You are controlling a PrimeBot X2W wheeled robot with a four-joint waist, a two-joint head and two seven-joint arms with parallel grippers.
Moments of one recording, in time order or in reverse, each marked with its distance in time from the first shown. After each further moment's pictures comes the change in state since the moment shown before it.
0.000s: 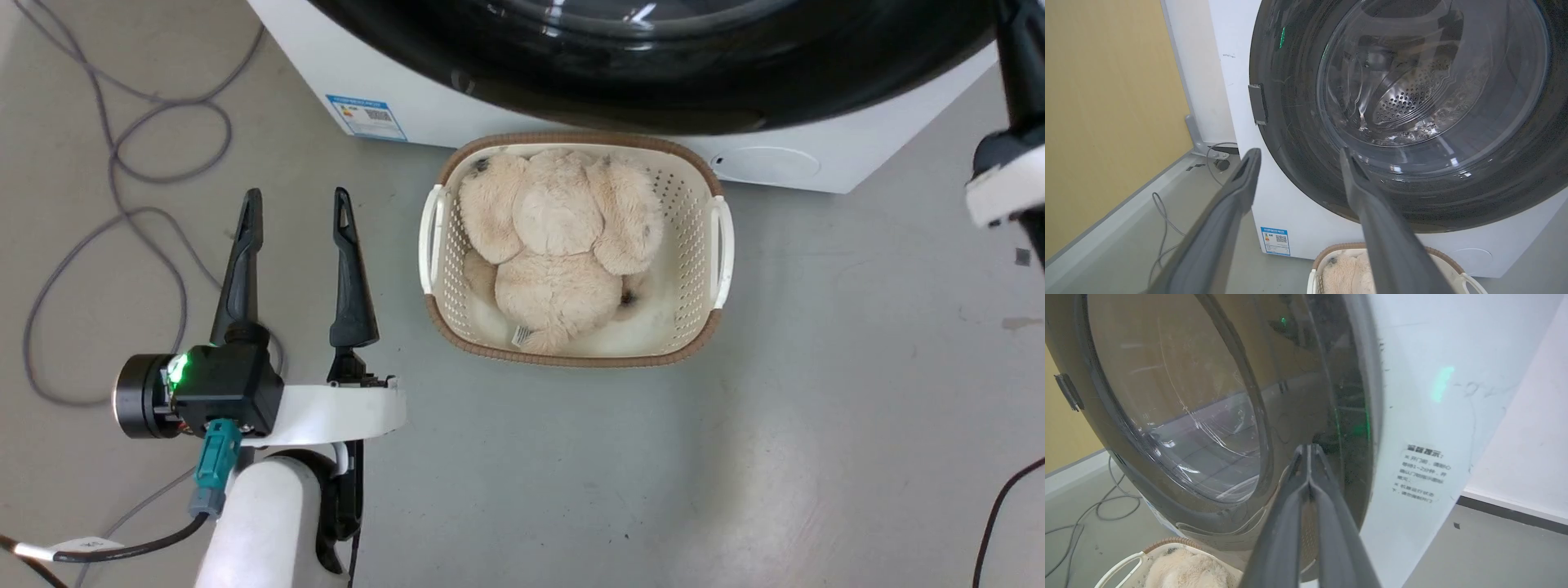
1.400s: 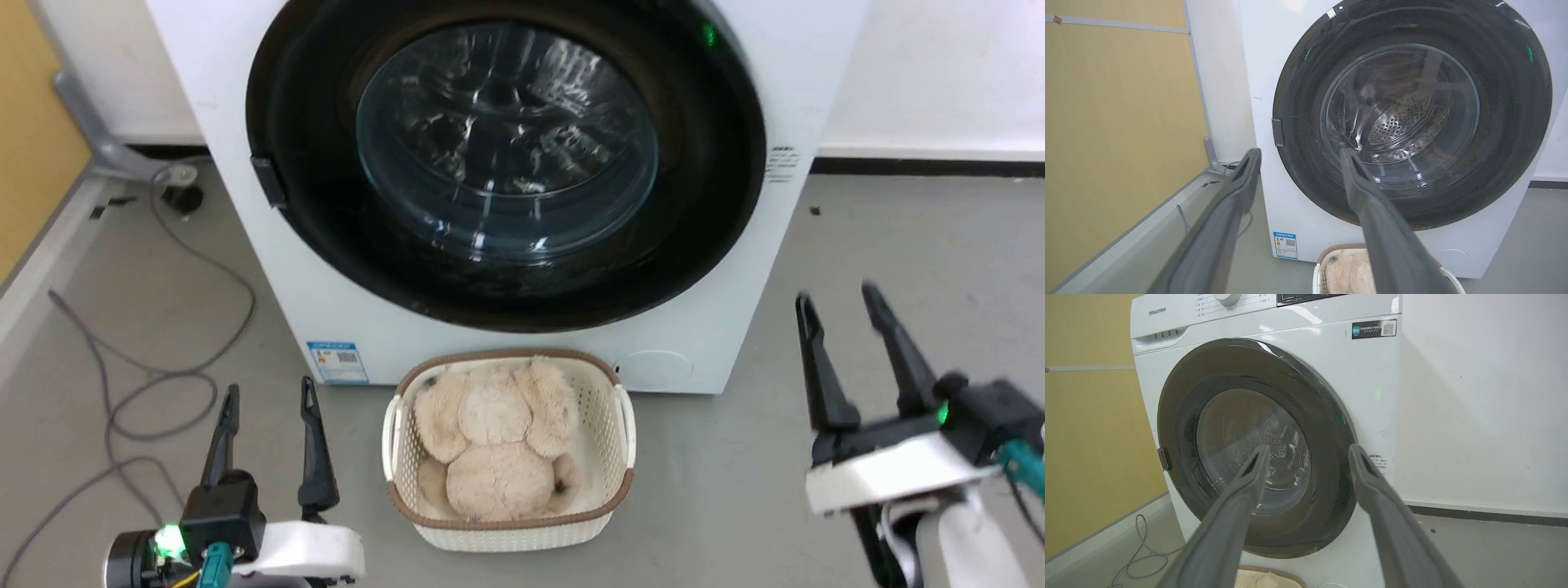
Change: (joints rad) left arm 0.286 0.000 0.100 0.087 0.036 -0.010 0.000; right arm 0.652 0.374 -0.224 -0.406 -0.249 0.000 0.000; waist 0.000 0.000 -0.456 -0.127
